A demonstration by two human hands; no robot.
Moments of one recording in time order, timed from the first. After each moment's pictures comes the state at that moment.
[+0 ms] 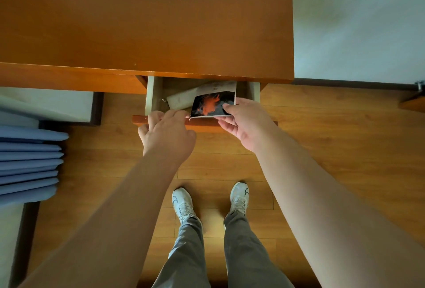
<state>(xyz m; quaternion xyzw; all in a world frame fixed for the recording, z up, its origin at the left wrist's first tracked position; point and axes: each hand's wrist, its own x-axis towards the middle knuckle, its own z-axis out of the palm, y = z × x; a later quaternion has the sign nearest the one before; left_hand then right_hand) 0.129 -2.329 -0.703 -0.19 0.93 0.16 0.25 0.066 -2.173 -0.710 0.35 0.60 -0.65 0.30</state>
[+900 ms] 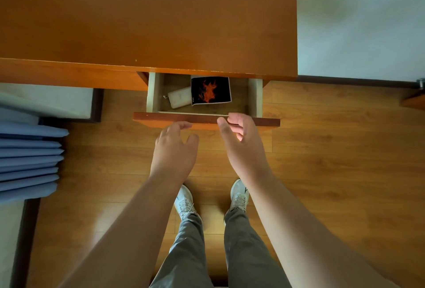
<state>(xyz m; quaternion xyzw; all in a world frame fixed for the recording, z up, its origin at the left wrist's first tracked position) 0.165 -2.320 -0.706 -0.32 0.83 0.41 0.20 0.142 -2.175 -0.724 0.14 0.82 -0.53 0.20</state>
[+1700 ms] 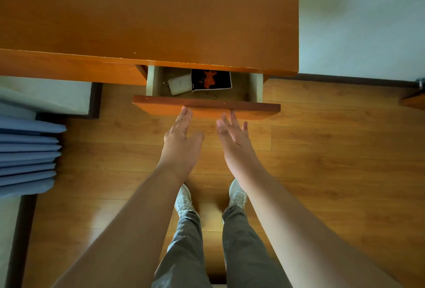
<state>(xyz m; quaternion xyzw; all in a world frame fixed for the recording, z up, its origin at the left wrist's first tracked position) 0.168 -2.313 -0.726 -0.30 0.75 0.55 0.20 0.152 -2.175 -0.741 0.10 0.80 -0.50 0.31</state>
